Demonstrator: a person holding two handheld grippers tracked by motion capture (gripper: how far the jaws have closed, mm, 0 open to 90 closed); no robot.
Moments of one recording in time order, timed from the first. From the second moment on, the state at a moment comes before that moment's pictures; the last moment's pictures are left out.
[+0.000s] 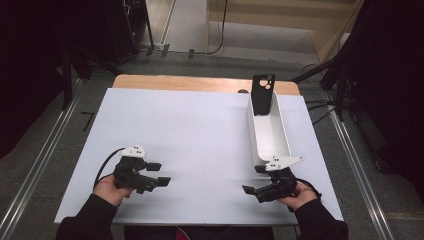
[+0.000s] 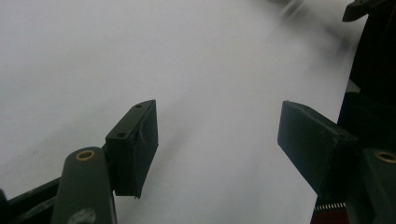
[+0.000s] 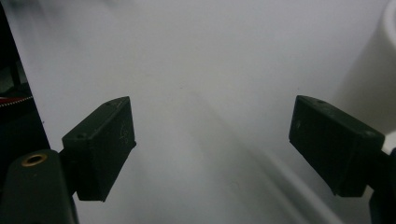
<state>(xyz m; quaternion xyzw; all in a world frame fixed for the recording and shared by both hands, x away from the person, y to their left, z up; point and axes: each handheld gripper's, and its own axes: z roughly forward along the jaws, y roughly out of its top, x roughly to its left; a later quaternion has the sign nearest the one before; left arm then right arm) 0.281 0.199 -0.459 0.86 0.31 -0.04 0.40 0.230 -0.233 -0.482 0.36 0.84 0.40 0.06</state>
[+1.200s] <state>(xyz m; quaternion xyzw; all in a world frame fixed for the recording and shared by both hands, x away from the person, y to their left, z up) 0.280 0.204 -0.461 0.86 0.31 -0.04 0.40 0.229 -0.244 -0.487 0.36 0.84 0.39 0.06</state>
